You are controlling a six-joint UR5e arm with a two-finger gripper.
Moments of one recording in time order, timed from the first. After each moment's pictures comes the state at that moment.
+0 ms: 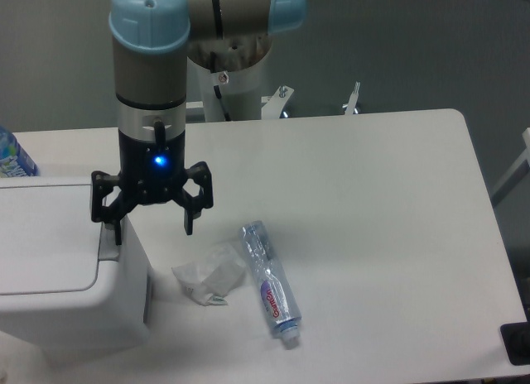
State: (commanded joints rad) arm 2.18 -1.79 -1.47 -1.02 1.38 -0.17
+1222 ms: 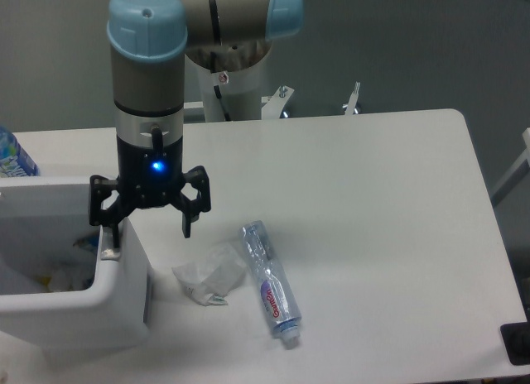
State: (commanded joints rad) arm 2.18 -1.79 -1.44 -1.02 1.38 -0.15
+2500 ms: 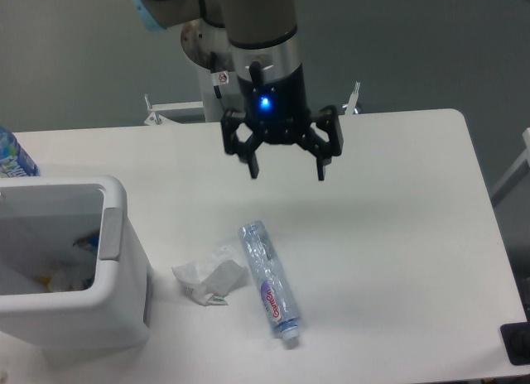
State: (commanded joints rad) arm 2.41 -1.67 -1.46 -1.27 1.62 0.78
